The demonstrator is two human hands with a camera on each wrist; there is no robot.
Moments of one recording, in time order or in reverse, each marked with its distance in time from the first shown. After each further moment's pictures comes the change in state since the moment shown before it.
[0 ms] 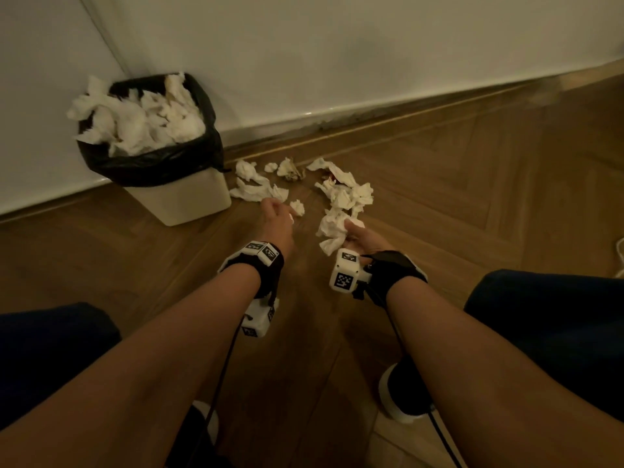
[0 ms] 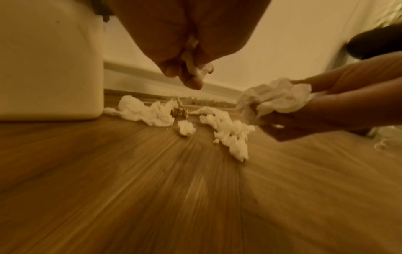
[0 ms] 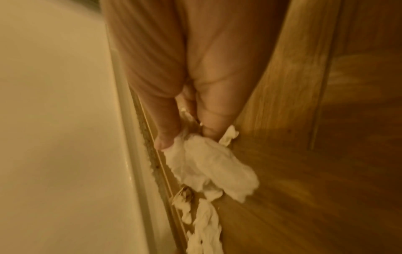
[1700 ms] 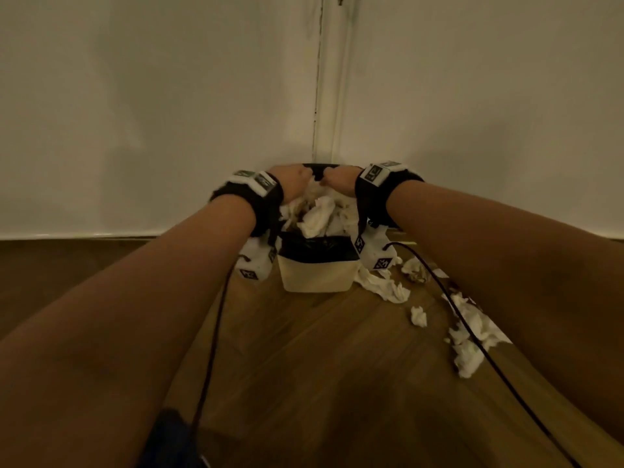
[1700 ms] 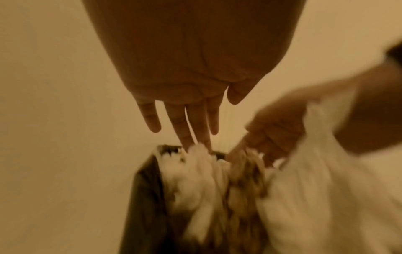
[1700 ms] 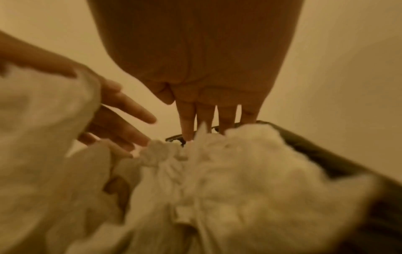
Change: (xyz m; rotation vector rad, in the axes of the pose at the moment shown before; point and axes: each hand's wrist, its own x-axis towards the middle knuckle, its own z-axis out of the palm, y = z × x) left_hand 0.096 -0.155 -0.267 -0.167 0.116 -0.229; right_hand 0.059 -0.037 0.387 -1.716 -0.145 -0.564
